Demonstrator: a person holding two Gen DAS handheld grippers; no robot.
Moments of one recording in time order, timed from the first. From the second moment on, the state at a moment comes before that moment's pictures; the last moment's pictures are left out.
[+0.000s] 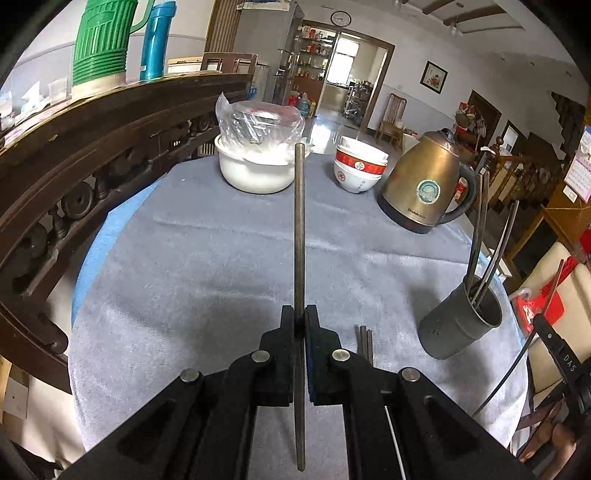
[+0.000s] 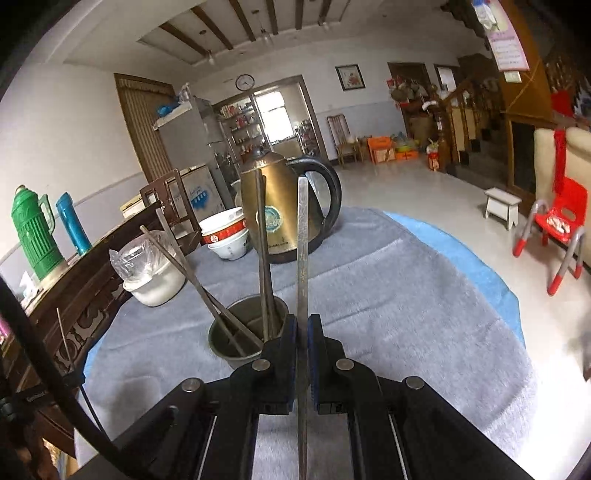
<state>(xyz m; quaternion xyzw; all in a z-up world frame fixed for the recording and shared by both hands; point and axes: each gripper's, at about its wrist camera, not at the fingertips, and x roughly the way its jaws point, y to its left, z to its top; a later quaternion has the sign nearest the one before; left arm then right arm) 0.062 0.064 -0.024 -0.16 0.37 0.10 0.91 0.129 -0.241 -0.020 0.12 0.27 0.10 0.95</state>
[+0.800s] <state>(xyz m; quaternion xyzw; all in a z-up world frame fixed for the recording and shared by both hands) 0.059 0.061 -0.041 -0.15 0.35 0.10 0.92 0.112 -0.247 -0.031 0.11 0.25 0.11 0.96</state>
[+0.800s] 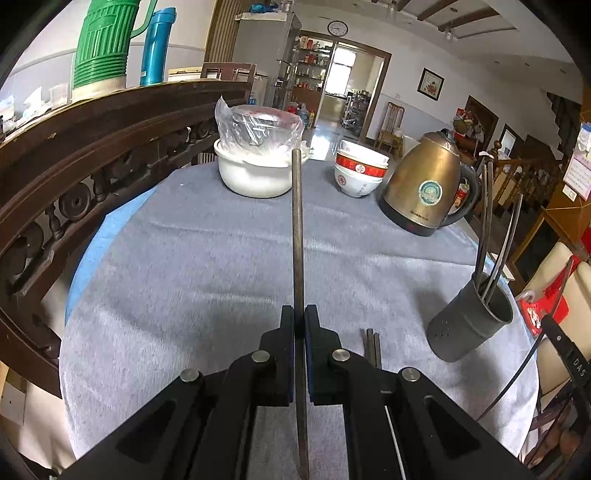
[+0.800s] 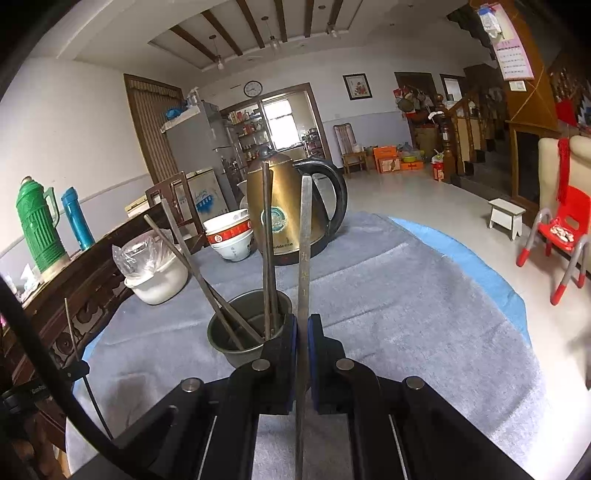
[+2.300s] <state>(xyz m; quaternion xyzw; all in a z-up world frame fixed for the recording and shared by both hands) 0.107 0.059 -0.068 -0.17 0.44 0.02 0.88 0.097 -0.244 -0.025 0.08 0.24 0.12 0.96</state>
